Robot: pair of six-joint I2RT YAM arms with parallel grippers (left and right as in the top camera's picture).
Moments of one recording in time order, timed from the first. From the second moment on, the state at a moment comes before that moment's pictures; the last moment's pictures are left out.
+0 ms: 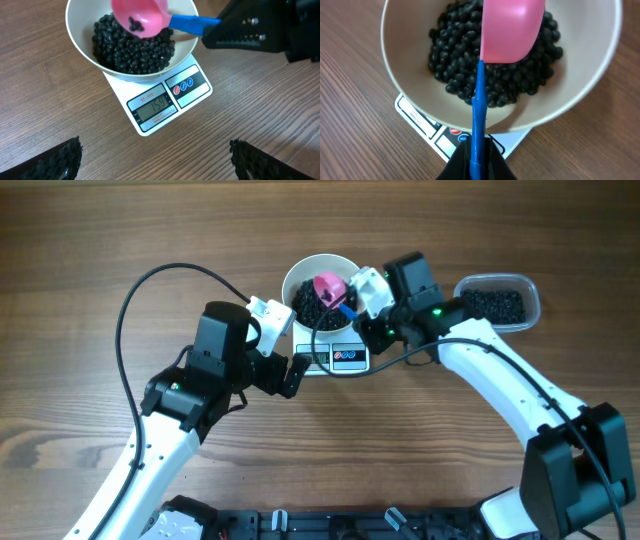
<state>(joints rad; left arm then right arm) -0.38 1.15 0.89 -0.59 0.23 0.05 0.41 1.66 1.15 -0.52 -0.31 -0.17</state>
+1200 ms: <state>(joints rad) -0.38 1.15 0.89 -0.59 0.23 0.05 0.30 1.50 1.15 -0.39 -0.49 -0.09</state>
